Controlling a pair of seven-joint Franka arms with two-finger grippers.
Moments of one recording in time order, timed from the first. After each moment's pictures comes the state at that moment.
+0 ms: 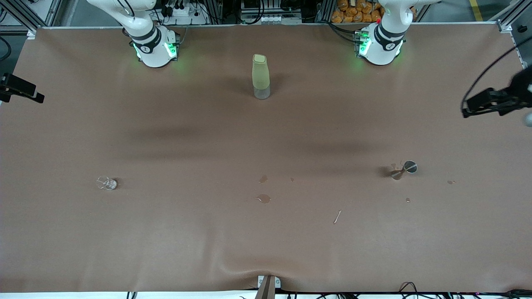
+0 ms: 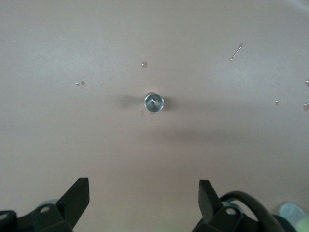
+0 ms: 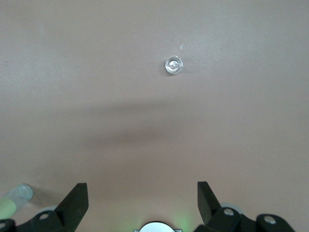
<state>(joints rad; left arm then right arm) 0.19 0.05 -0.08 -1.54 -0.12 1.55 0.05 -0.11 -0.01 -0.06 -1.53 0.07 1.42 -0.09</state>
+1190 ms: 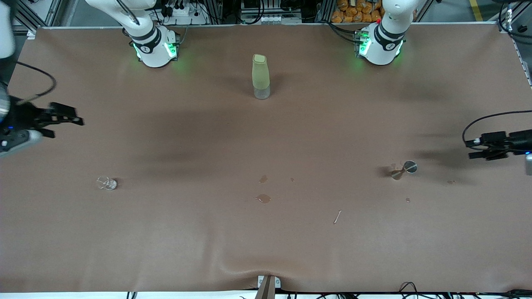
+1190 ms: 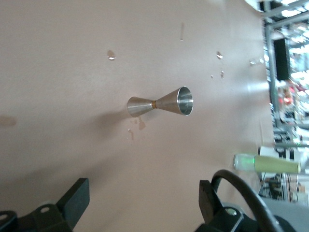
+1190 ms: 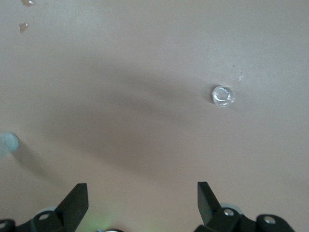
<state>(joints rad) 0.65 0.65 -0.08 -1.58 -0.67 1.57 1.12 -0.09 0.16 -0.08 -1.54 0.16 1.50 -0.59</state>
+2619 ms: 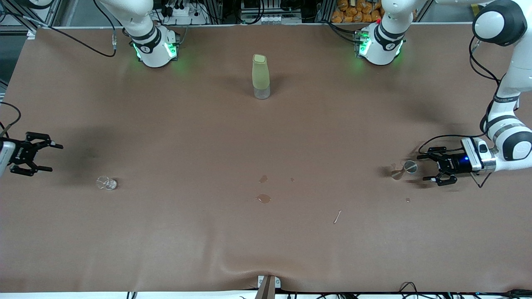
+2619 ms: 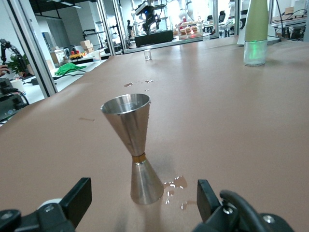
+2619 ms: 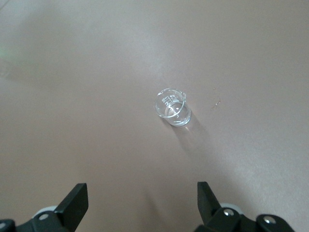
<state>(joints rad) 0.57 0.91 -0.10 -1.57 -0.96 1.59 2.71 -0.49 0.57 -0.08 -1.60 0.54 1.77 -1.72</state>
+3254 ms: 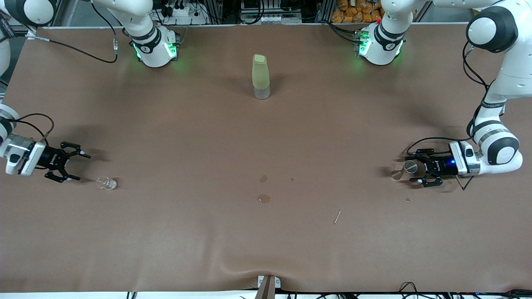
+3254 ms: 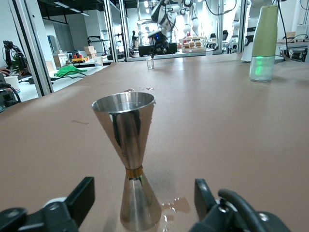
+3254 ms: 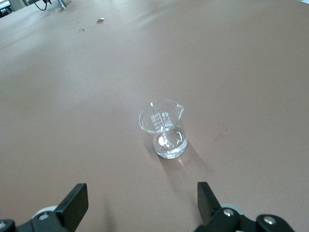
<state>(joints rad) 0.52 0.95 -0.10 -1.58 -1.03 1.59 2.65 -0.54 0.73 -0.08 -1.71 0.93 1.85 -2.16</state>
